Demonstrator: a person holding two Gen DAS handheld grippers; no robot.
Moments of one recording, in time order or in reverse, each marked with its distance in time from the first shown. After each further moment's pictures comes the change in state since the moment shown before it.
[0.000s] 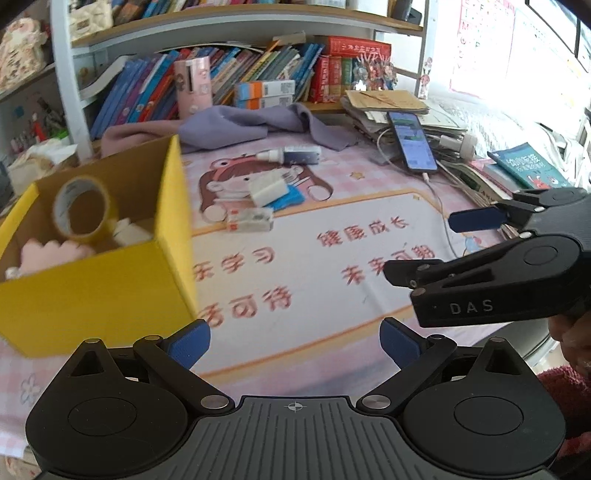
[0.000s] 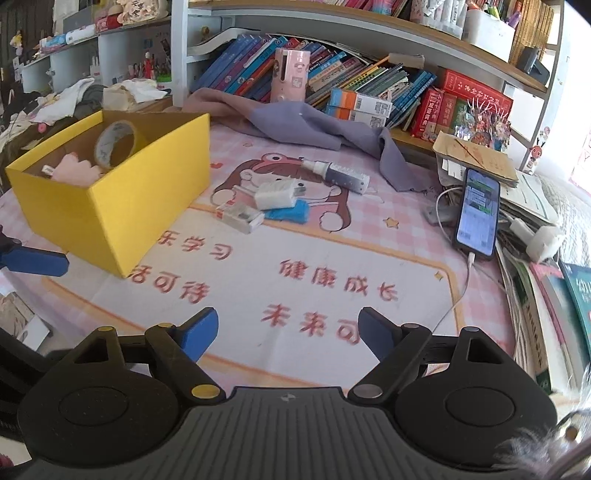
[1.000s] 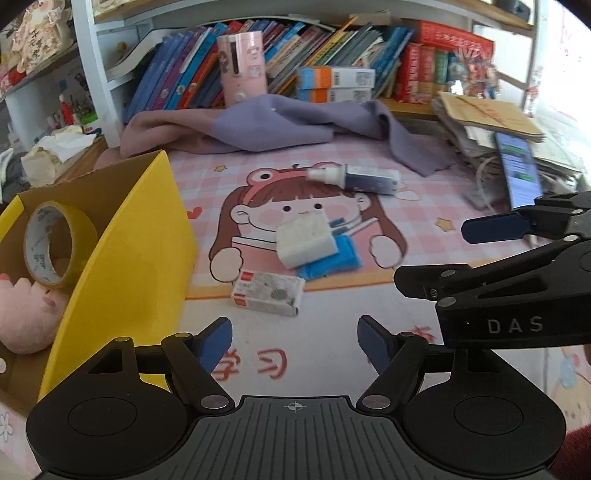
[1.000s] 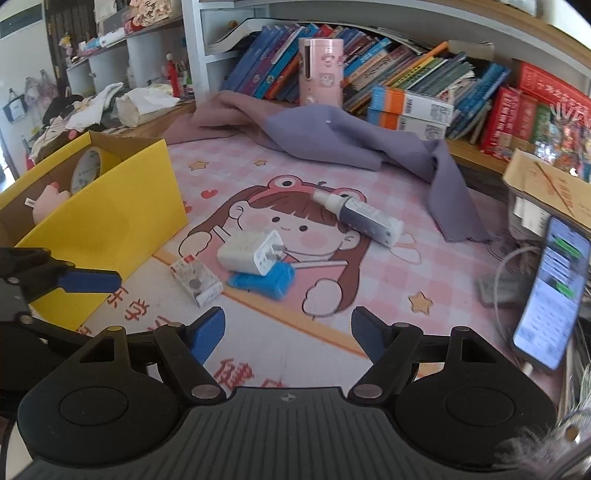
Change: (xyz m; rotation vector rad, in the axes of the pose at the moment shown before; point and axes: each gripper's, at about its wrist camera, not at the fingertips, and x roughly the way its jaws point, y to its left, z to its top) left arm 0.128 -0.007 0.092 -0.178 0.059 0.254; right arm 0.126 -0.092 0.089 -0.086 0.020 0.283
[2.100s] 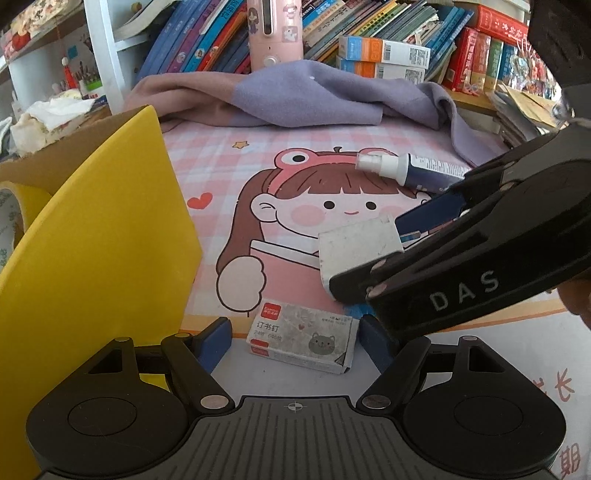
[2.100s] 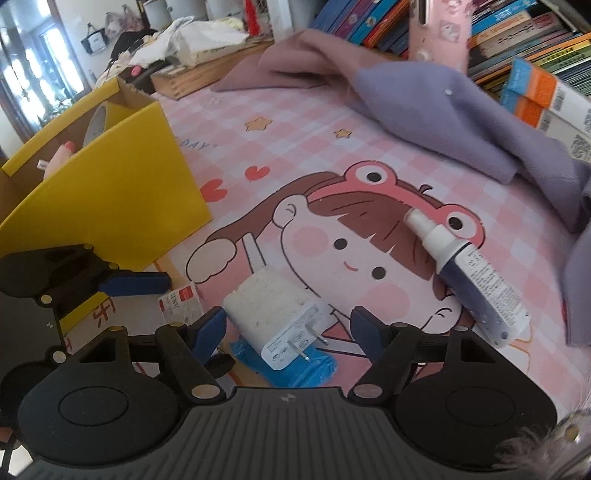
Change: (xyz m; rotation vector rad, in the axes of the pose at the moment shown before) left arm 0.079 0.025 0.020 -0.083 0.052 0.036; right arm 0.128 -0.009 0.067 -0.194 0.209 0.305
